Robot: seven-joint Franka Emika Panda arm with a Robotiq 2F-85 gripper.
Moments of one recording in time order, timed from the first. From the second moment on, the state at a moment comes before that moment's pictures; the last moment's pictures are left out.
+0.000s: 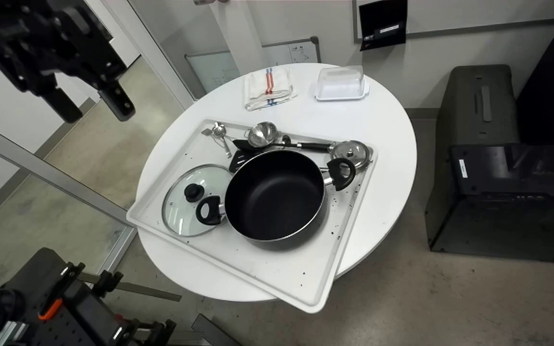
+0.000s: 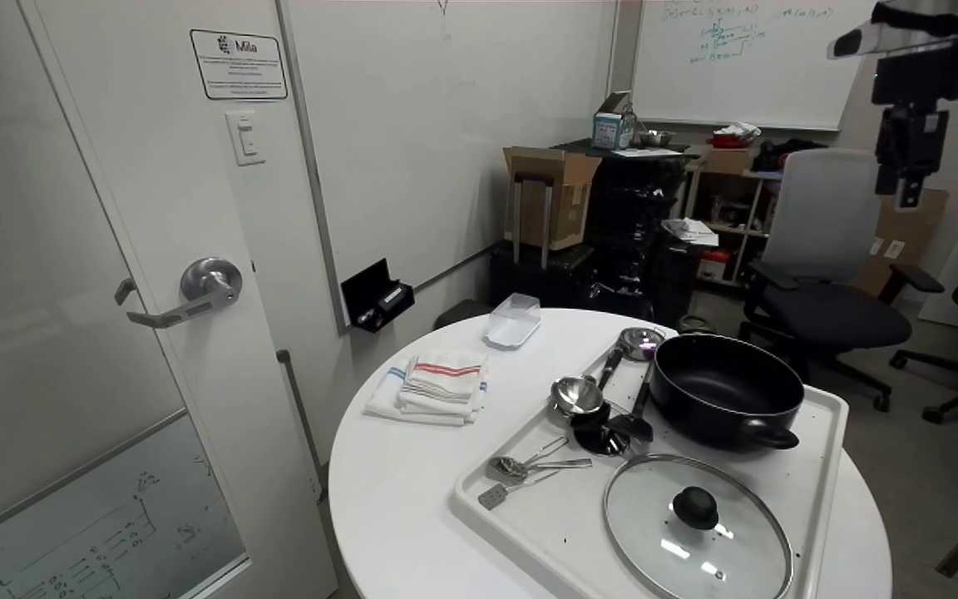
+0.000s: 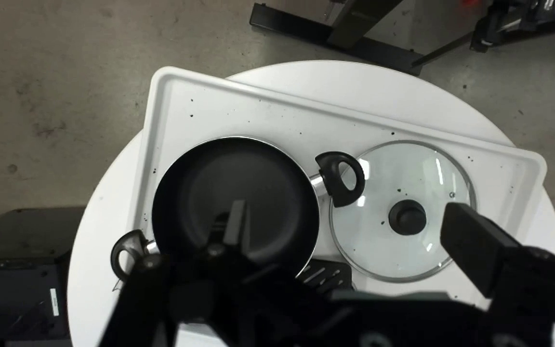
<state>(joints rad) -0.06 -0.17 -0.13 -2.31 -0.14 1.99 -0.41</state>
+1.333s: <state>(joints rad) 0.05 0.33 0.03 -2.35 -0.47 2.43 -0.41</state>
